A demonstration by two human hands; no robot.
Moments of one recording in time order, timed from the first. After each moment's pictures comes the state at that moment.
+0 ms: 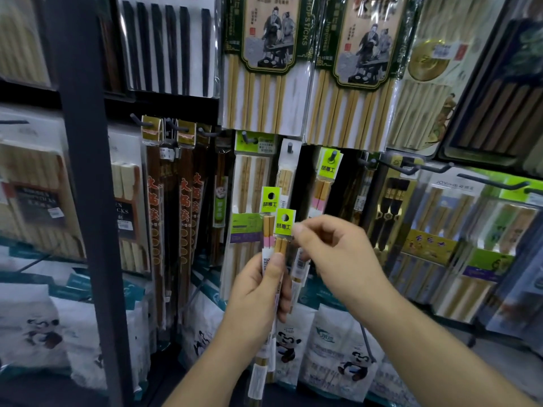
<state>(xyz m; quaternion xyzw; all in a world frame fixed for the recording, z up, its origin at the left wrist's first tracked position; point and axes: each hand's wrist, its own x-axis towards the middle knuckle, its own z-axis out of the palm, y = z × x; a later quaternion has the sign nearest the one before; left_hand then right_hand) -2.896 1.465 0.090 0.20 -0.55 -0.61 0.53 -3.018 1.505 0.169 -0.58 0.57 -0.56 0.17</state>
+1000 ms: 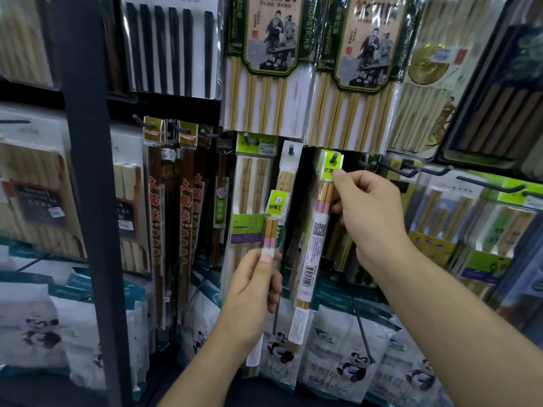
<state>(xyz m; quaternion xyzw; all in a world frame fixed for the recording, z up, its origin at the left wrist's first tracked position) -2.889 1.459 0.087 0.26 -0.56 -0.58 0.53 -3.040 1.478 0.216 -0.46 0.57 -0.67 0.10</state>
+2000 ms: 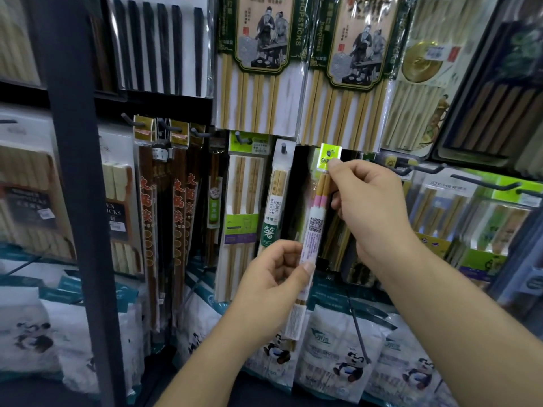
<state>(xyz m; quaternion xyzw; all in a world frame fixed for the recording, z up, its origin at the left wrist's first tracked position) -2.911 1.455 0.096 0.19 -0.64 -0.55 0.49 -3.039 1.483 0.226 -0.50 0.54 -0.67 0.09</state>
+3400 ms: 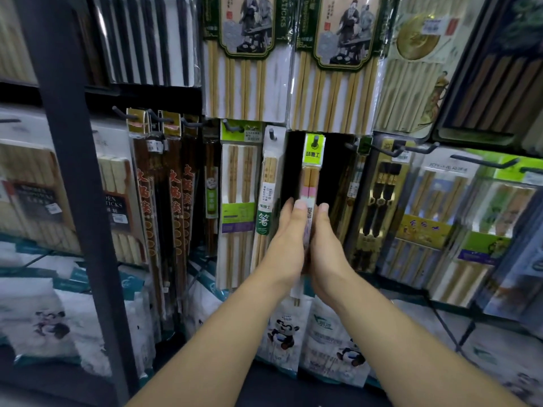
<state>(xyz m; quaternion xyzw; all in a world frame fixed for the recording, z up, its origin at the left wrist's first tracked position) -2.963 1.438 0.123 0.25 -0.60 -0.61 0.46 -3.046 1.451 0.115 -0.42 0.49 -0.63 0.44</state>
